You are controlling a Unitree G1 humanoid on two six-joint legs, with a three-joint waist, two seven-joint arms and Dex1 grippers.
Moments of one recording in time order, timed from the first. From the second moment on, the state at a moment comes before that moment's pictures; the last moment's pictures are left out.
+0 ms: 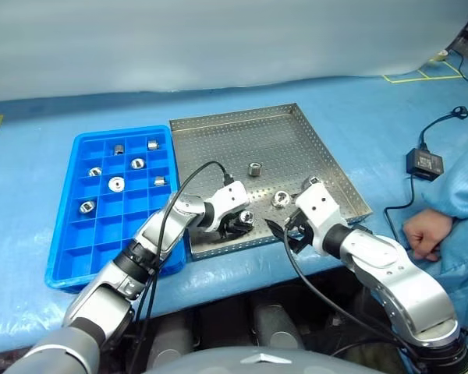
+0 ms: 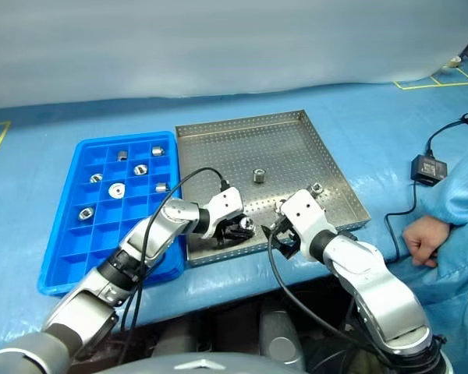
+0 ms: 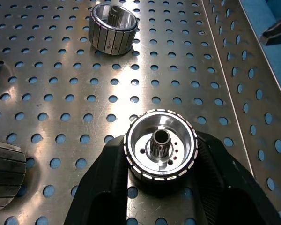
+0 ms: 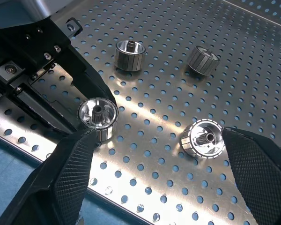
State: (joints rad) left arm -0.54 0.32 -0.50 0.11 -0.06 0.59 -0.87; right arm -0.05 -0.56 0.14 -0.76 0.24 0.97 0.37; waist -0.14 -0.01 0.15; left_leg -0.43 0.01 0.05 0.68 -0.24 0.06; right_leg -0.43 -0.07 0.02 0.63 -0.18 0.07
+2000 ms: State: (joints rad) left arm -0.01 0.30 0.22 -0.91 -0.25 1.04 -0.36; right arm -0.37 -0.47 0.38 -0.46 0.25 0.77 0.65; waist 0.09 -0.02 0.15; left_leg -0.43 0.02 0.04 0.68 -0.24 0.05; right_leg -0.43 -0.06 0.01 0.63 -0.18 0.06
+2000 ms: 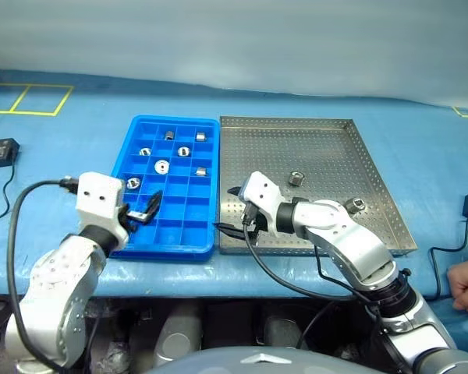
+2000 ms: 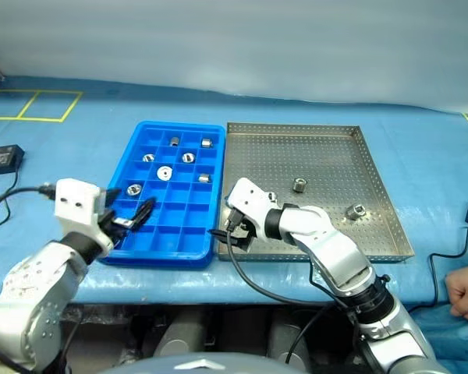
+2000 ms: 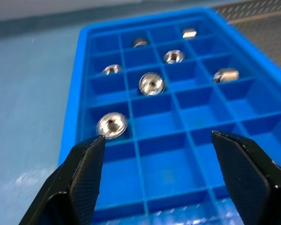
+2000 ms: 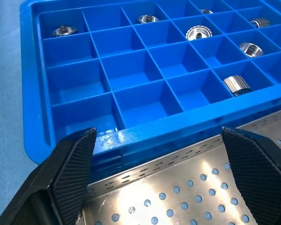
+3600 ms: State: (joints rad) left arm -0.61 0.20 -0.30 0.29 -0.09 0.58 -0.60; right arm -0.15 -0.50 0.26 -0.69 0.19 0.96 0.39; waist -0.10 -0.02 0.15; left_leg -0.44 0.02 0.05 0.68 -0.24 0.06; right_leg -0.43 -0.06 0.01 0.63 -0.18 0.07
